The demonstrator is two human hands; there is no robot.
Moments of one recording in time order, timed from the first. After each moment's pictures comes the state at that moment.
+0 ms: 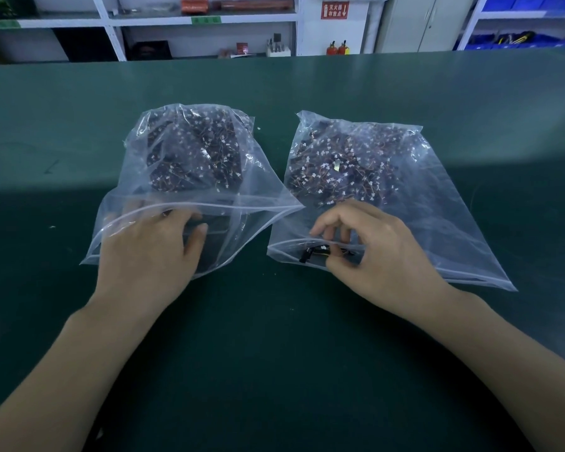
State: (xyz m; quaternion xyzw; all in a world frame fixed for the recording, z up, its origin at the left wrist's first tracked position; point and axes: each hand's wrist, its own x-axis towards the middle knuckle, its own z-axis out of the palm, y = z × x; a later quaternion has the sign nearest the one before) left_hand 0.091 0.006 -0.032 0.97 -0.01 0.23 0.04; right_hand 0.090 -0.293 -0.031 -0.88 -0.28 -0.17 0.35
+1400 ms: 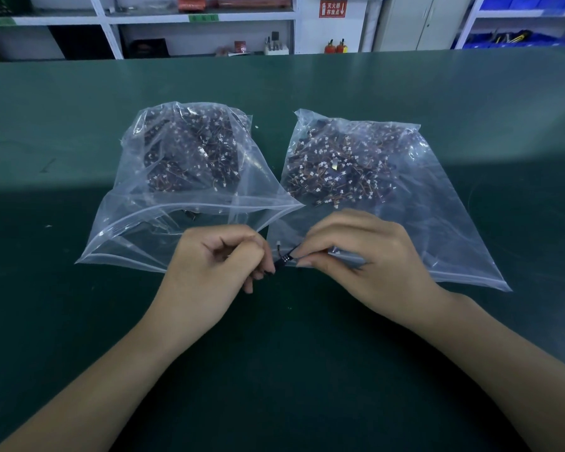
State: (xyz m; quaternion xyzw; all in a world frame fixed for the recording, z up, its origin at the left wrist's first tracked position) left_hand 0.061 -0.055 -0.020 0.79 -0.14 0.06 0.60; right_hand 0.091 -0.287 -0.039 -0.80 -0.39 -0.23 0.38
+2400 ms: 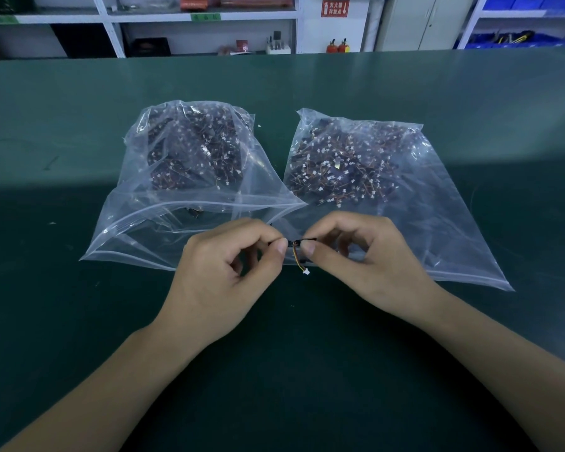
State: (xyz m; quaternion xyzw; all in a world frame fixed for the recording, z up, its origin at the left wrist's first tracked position) left_hand 0.062 -0.055 -0.032 0.84 -0.24 0.20 0.44; right_hand 0.081 -0.281 -0.031 -0.80 -0.26 -0.04 0.54
